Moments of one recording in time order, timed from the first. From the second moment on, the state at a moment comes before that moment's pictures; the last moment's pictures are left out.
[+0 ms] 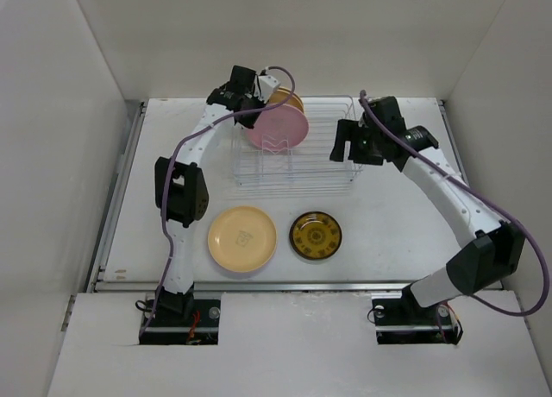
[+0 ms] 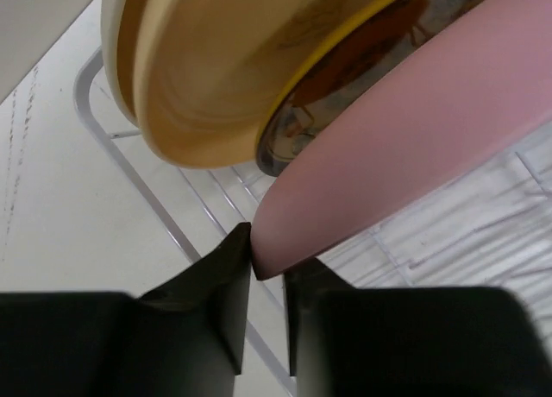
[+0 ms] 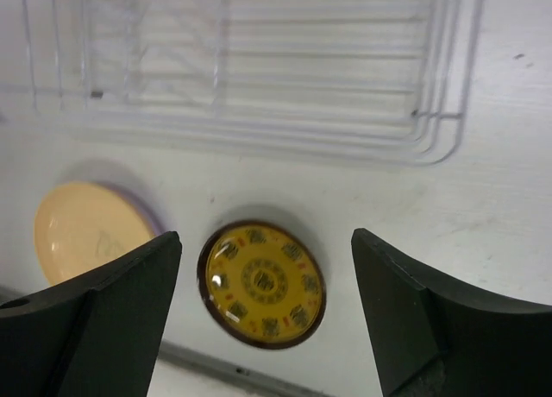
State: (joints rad) left arm -0.36 2.17 2.12 -0.76 0.03 0.34; right arm 0.41 1.48 1.46 -0.80 -0.04 0.41
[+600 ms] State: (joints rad) left arm -0.36 2.20 2.17 -0.76 -0.02 0.34; right arm 0.24 1.98 1.65 -0.67 0.18 0.44
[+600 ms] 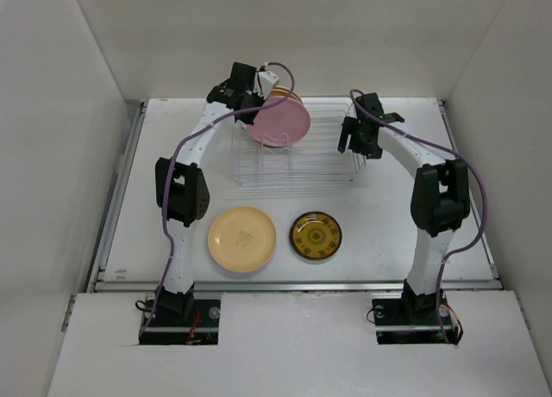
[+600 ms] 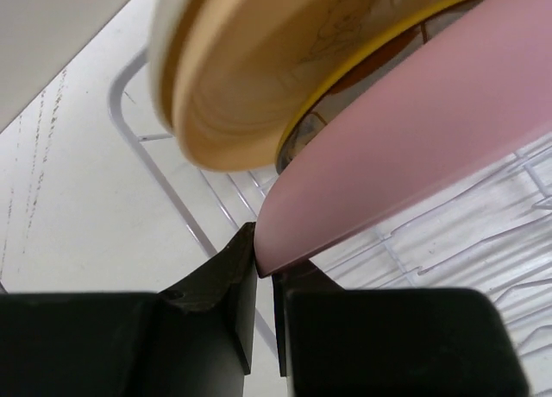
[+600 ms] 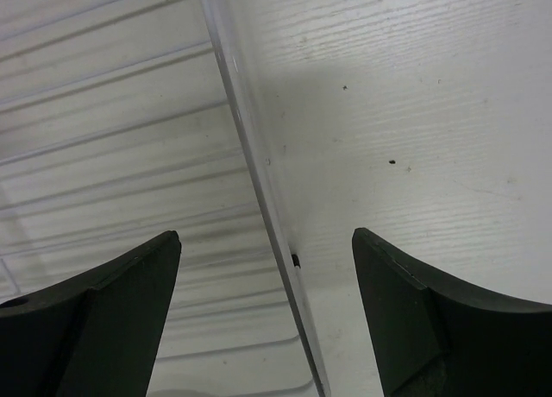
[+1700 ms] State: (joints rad) left arm -0.20 1.73 1.87 -1.42 0.26 0.78; right arm 0.34 1.80 1.71 -0.42 0.05 0.21
